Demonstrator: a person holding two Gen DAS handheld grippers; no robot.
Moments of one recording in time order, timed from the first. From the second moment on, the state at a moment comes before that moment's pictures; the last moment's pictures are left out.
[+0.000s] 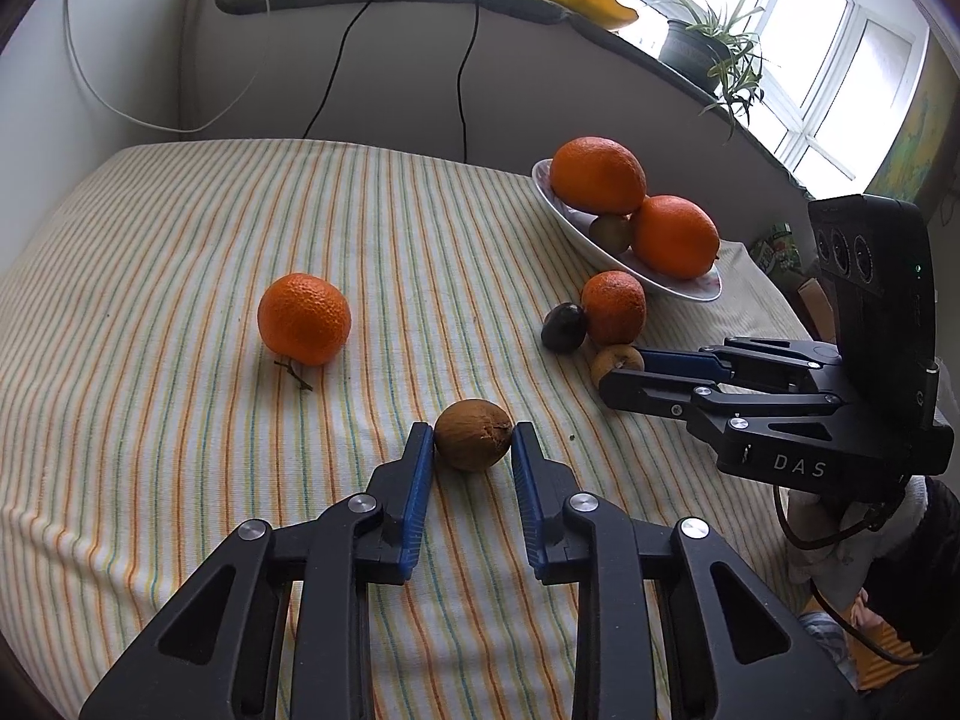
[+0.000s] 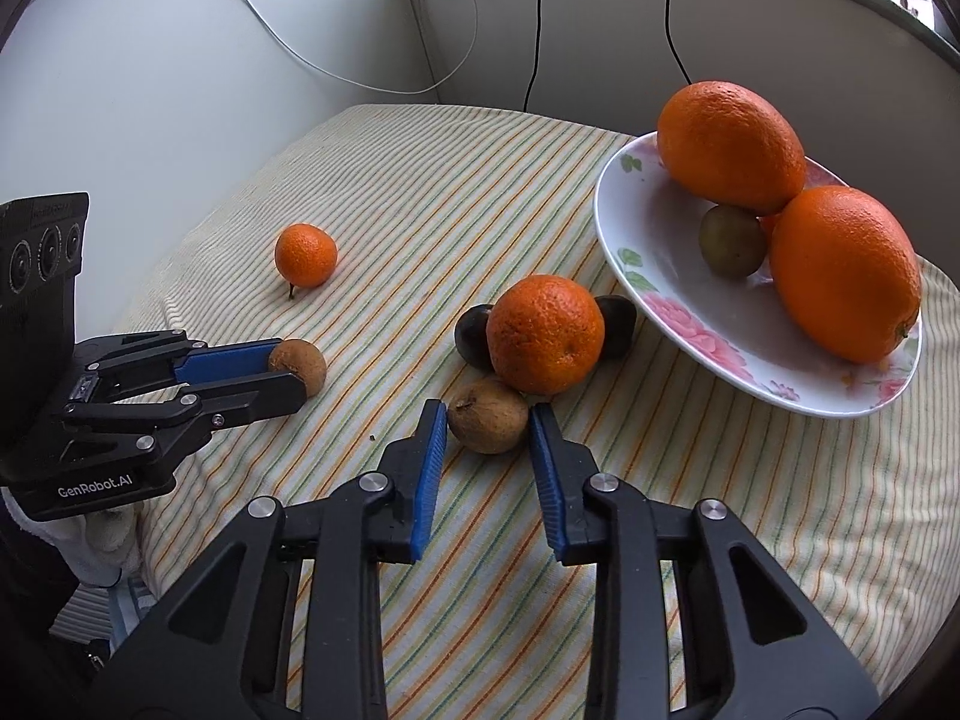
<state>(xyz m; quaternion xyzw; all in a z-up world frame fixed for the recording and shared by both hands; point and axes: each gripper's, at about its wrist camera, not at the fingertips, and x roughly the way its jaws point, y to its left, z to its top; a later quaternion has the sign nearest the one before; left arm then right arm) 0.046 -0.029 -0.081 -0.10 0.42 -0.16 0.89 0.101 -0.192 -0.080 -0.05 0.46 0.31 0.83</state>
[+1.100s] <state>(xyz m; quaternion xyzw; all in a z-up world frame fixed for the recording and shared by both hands) 0.089 -0.068 -0.042 -0.10 0.37 -0.22 0.90 0.091 -0.266 -0.038 -0.01 0.42 0.27 0.87</state>
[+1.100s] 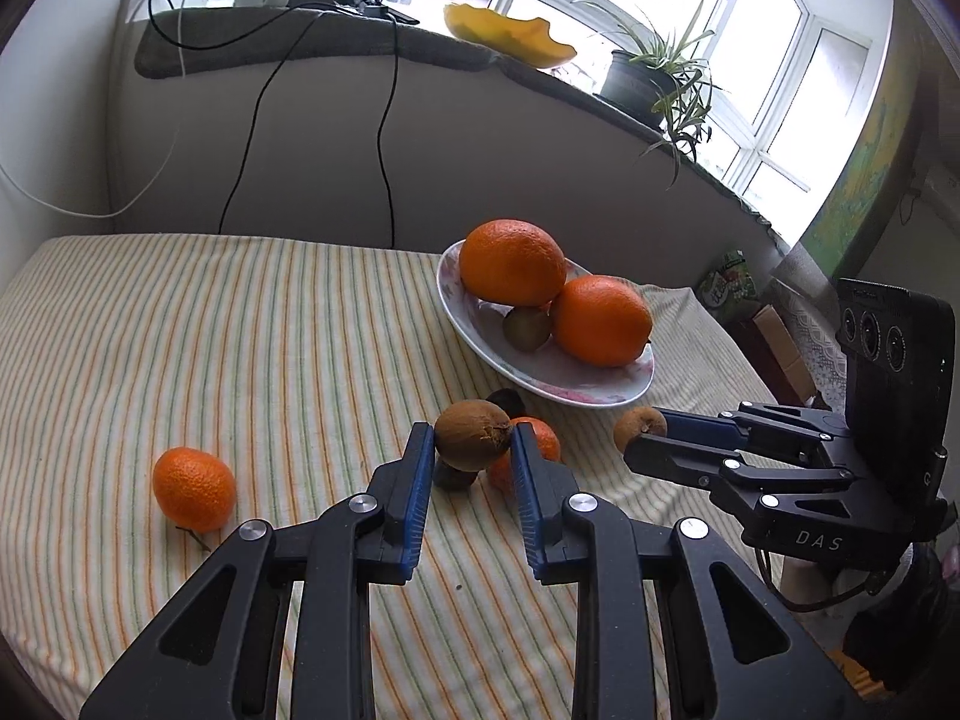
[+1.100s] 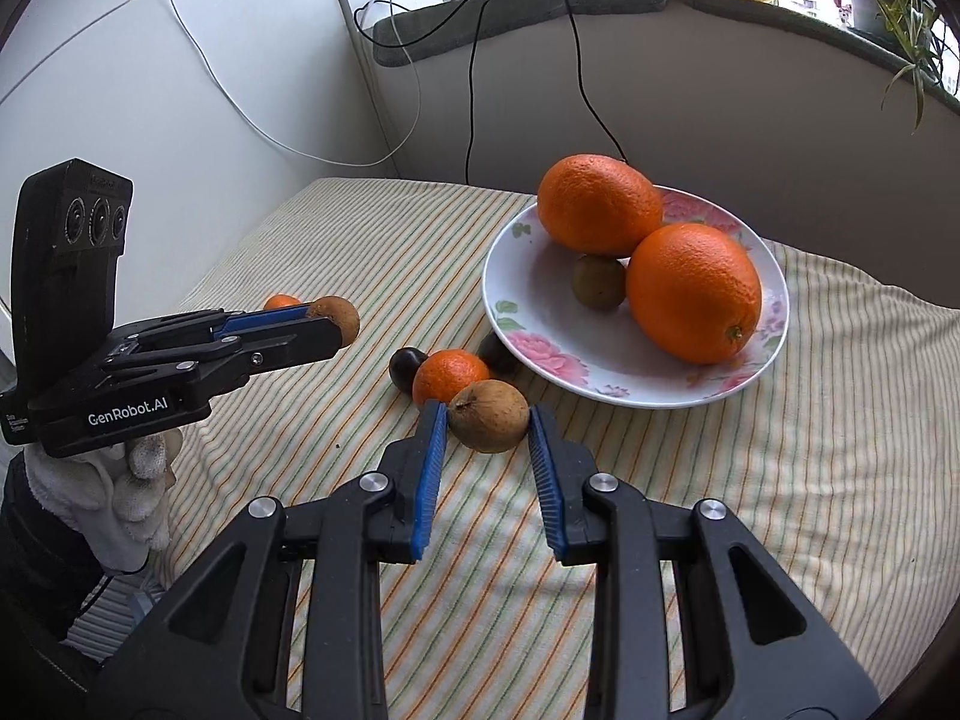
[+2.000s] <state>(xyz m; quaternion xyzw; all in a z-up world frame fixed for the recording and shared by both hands) 0.152 -0.116 -0.048 -0.07 0.39 -0.25 0.88 0.131 -0.270 -0.045 -0.03 0.42 0.24 0.88</state>
